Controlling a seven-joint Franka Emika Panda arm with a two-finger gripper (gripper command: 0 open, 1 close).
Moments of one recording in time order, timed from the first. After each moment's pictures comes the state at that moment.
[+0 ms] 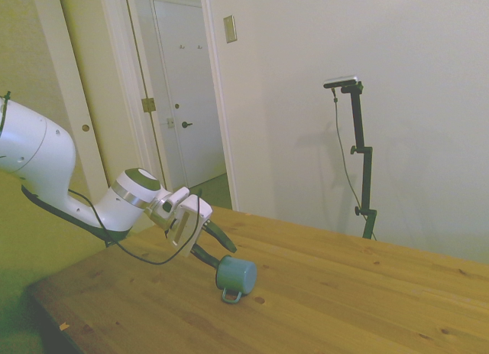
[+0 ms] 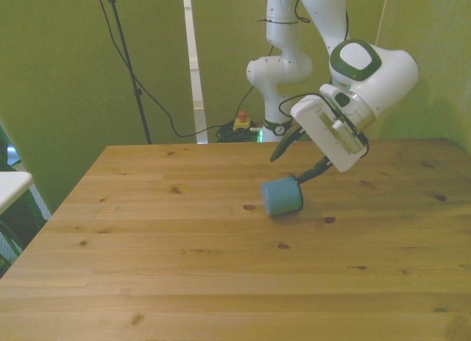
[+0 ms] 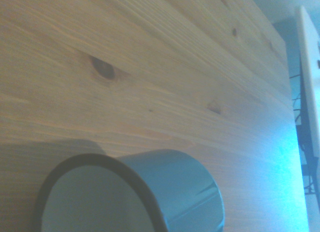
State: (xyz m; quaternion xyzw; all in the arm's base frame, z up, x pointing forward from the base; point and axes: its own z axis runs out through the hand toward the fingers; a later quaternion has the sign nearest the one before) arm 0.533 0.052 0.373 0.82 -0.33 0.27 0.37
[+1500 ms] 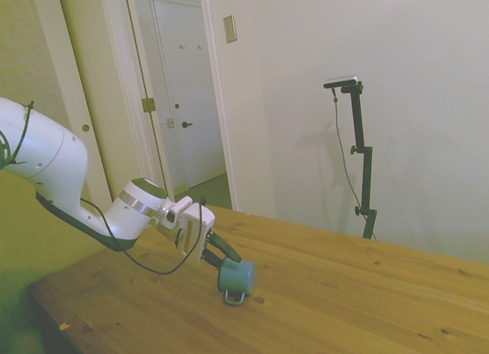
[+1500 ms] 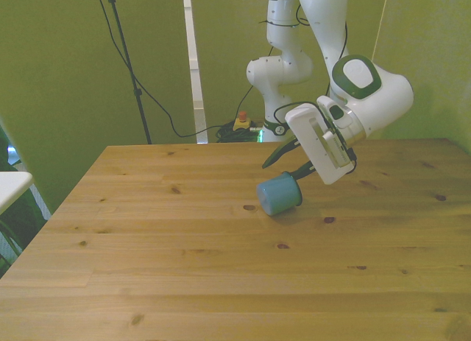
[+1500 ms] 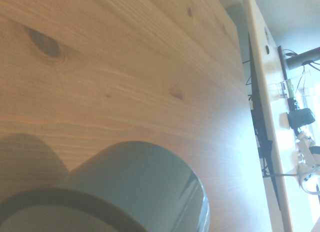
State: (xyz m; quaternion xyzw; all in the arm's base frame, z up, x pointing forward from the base) arm 0.536 0.040 0.347 0.79 -0.35 0.29 0.42
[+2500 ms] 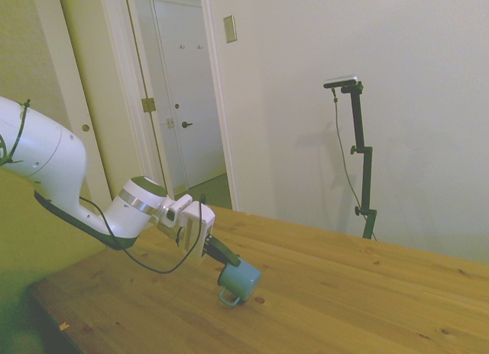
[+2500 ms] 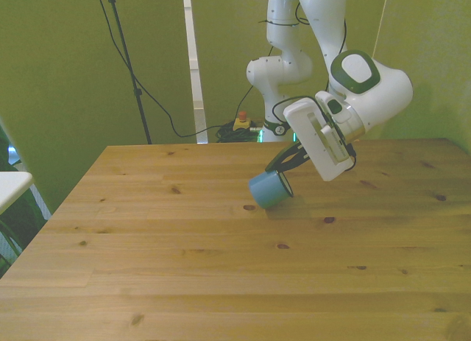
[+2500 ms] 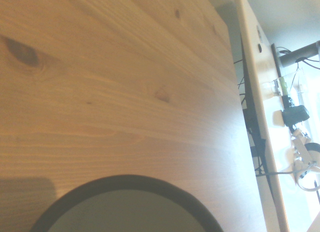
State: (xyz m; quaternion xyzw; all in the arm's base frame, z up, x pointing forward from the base) arm 0.535 0.036 0.368 0.78 -0.37 0.30 0.41
